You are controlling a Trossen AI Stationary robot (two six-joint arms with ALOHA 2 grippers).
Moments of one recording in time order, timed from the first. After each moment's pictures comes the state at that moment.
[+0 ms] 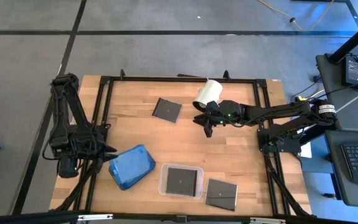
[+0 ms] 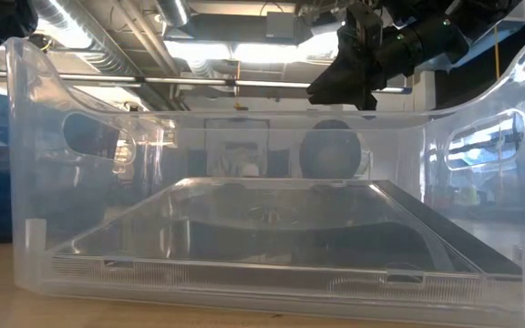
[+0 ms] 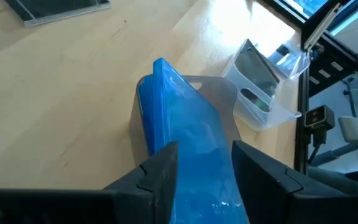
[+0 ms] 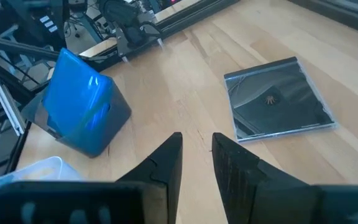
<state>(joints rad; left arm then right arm) -1.36 0.91 0.70 -1.13 -0.96 -1.90 -0.10 1.31 0.69 0.20 0.01 0.41</state>
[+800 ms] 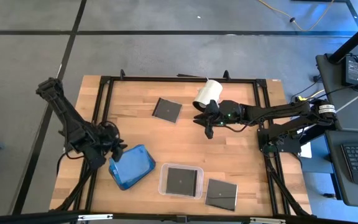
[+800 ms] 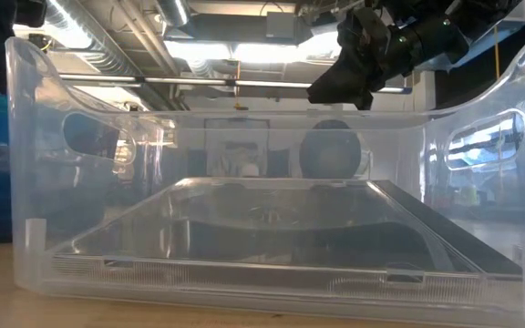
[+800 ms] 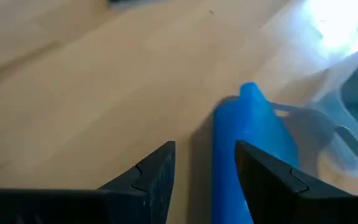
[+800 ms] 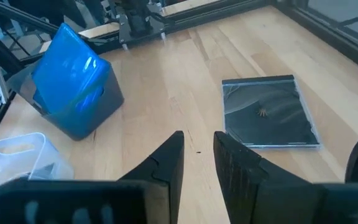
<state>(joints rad) -0.88 0.91 0.70 -1.06 -0.69 -1.66 -0.10 1.31 0.69 0.20 0.01 0.22</state>
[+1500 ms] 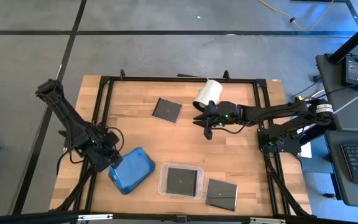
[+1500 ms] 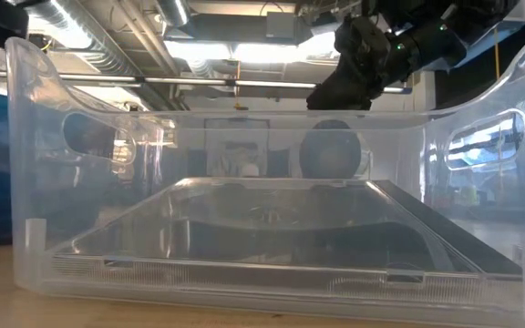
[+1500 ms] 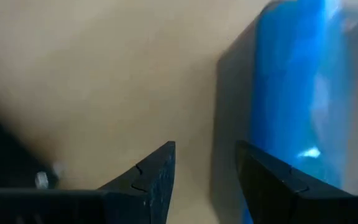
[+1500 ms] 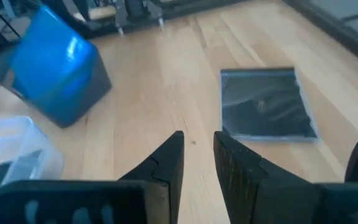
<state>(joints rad) -0.86 0.99 0.70 -1.05 -0.34 -1.74 -0.10 1.34 0.69 0.19 0.01 0.18</state>
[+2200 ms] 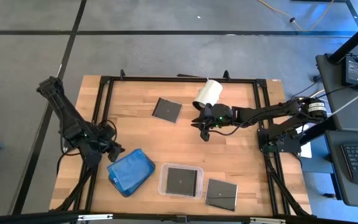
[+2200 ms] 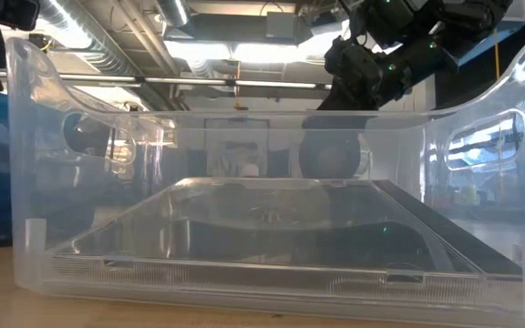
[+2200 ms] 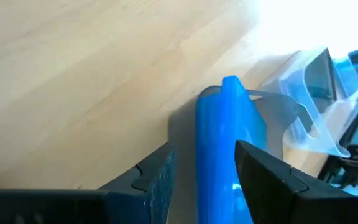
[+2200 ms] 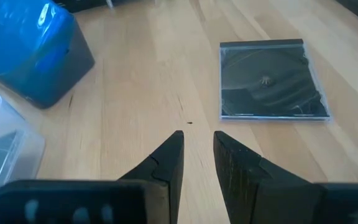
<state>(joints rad) -0.89 0.82 0.70 -1.00 -0.56 -1.74 -0.10 1.45 0.69 0.22 0.01 0.18</state>
